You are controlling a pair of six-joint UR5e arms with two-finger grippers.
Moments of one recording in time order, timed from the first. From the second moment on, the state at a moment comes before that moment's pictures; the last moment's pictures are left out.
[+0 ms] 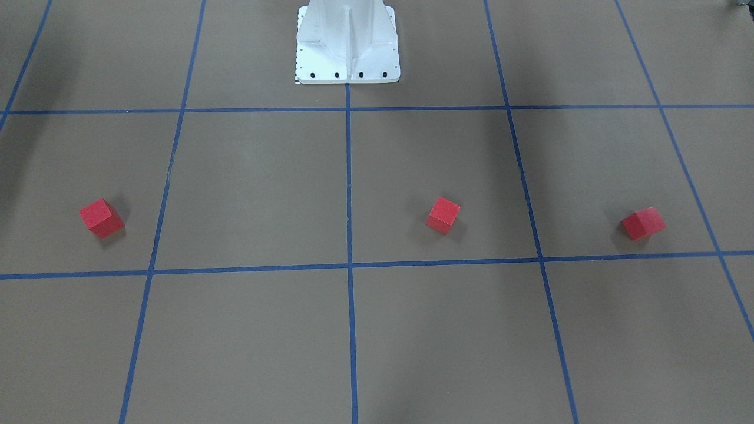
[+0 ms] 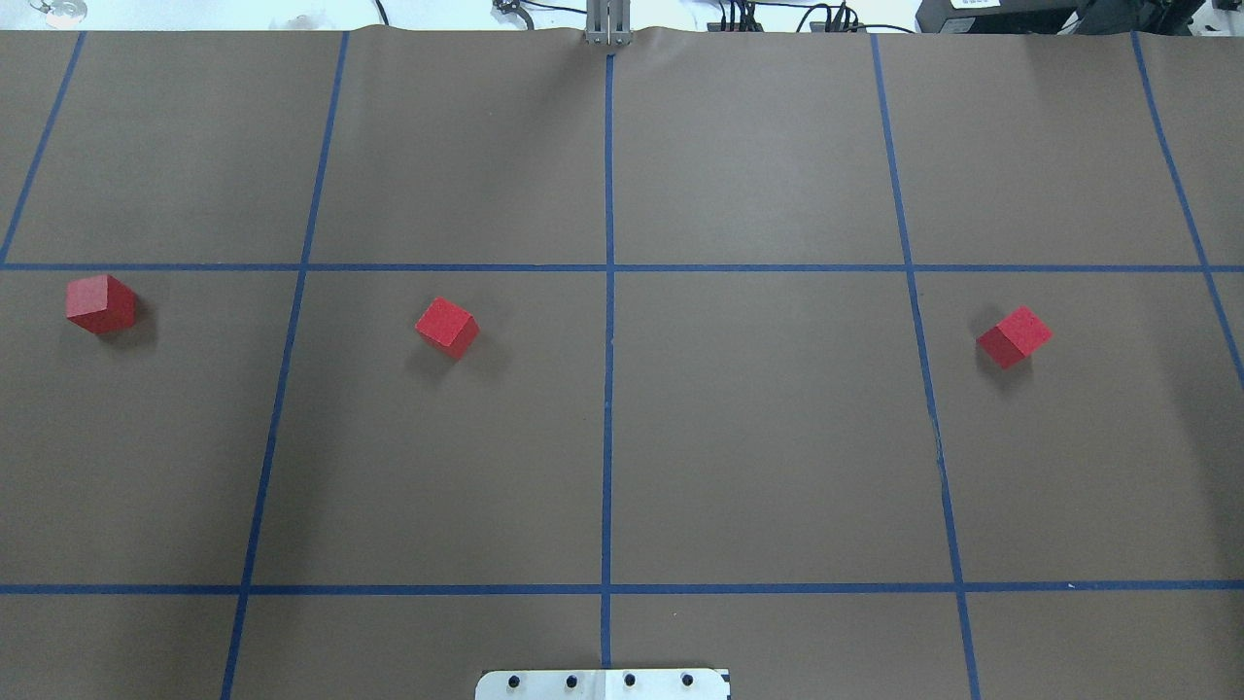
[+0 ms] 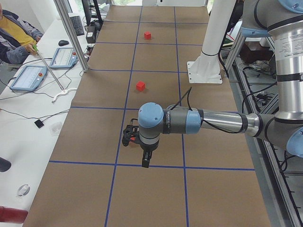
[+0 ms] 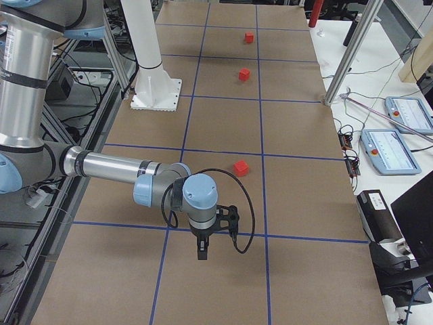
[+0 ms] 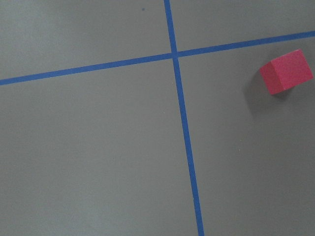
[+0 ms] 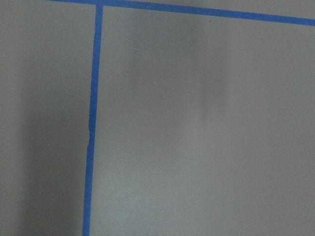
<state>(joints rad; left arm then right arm) -1.64 -1.37 -1.88 -1.48 -2.33 0.19 1.66 -1.85 1.76 -1.55 2.27 -0.17</state>
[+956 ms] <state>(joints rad) -1.65 -1.41 -1.91 -1.53 -2.33 0.18 1.66 -1.84 1.76 -1.22 2.29 -0.16</state>
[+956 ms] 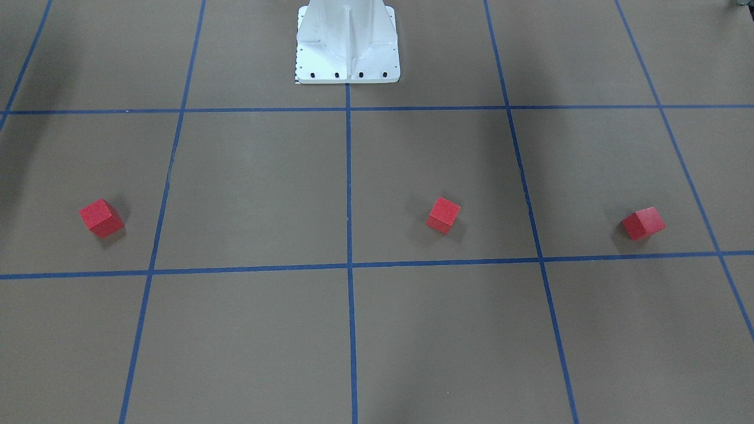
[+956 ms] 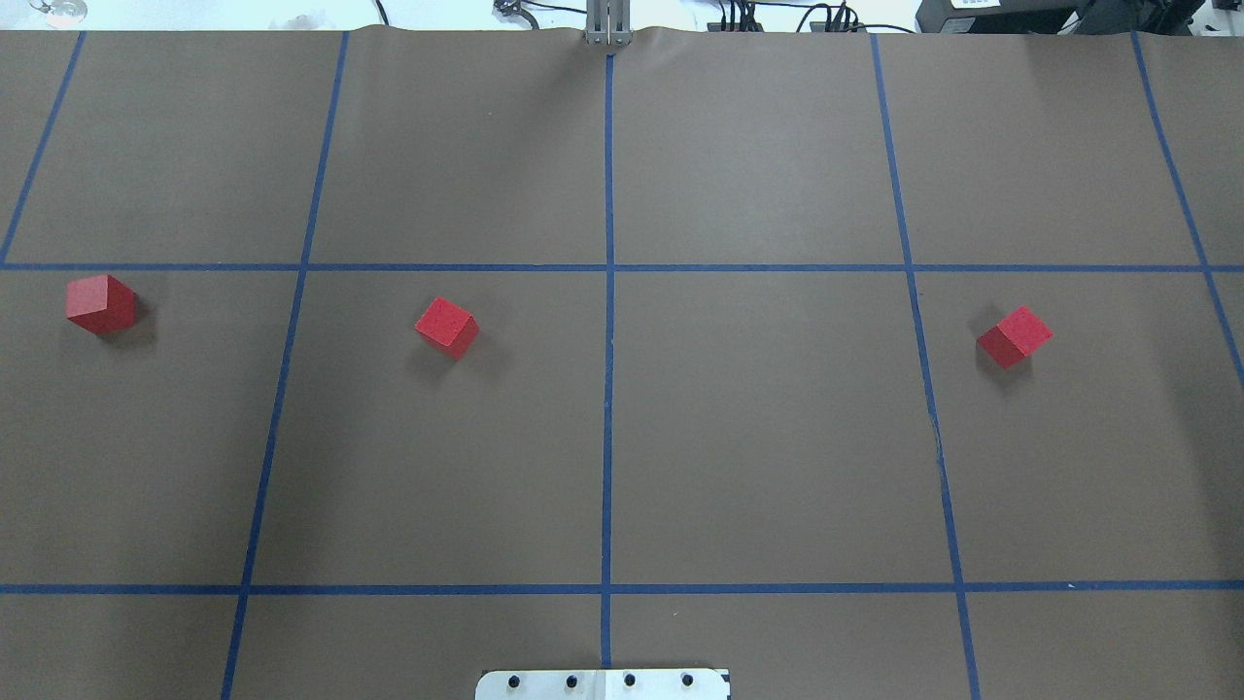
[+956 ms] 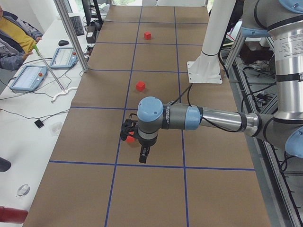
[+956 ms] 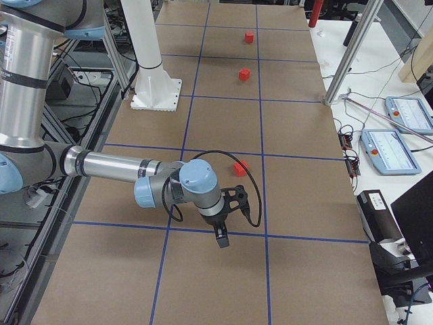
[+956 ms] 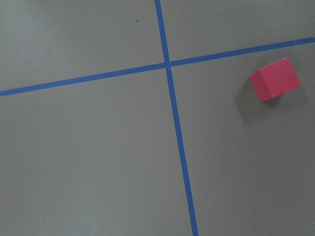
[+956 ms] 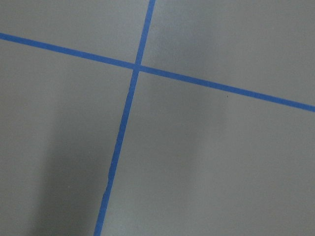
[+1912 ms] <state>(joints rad) -1.64 -1.48 -1.87 -1.81 -2.30 0.19 1.53 -1.73 1.77 -1.06 2.44 0.04</state>
